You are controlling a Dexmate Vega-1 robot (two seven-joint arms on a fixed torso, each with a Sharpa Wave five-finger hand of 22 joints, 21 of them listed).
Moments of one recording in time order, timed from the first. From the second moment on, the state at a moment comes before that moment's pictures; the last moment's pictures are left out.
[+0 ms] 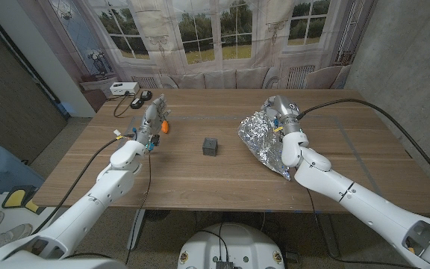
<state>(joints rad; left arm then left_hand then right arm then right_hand) 0.92 0.56 0.32 -1.37 -0.68 -0.31 -0.02 0.14 0.08 0.54 0.04 0.19 -0.11 -0.08 0.19 0.18 -0.13 0.05 0.22 0.20 -0.17 0.06 0.18 0.17 -0.13 0.12 0.35 0.18 -0.81 -0.62 -0.70 -1.79 -0.42 -0.53 -0.51 1.18 0.11 0.33 -0.14 0.24 0.93 -0.04 0.56 0.37 0.83 -0.10 0.48 0.36 0.61 -0.06 0.42 0.36 0.56 -0.02 0.32 0.19</state>
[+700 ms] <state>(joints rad) 0.97 0.58 0.29 -1.41 -0.69 -0.33 -0.02 0.14 0.08 0.54 0.04 0.19 -0.11 -0.08 0.19 0.18 -0.13 0.05 0.22 0.20 -0.17 0.06 0.18 0.17 -0.13 0.12 0.35 0.18 -0.82 -0.56 -0.68 -1.76 -0.38 -0.29 -0.56 1.18 0.11 0.32 -0.14 0.25 0.92 -0.04 0.58 0.41 0.83 -0.10 0.49 0.38 0.61 -0.06 0.41 0.36 0.56 -0.02 0.33 0.20</state>
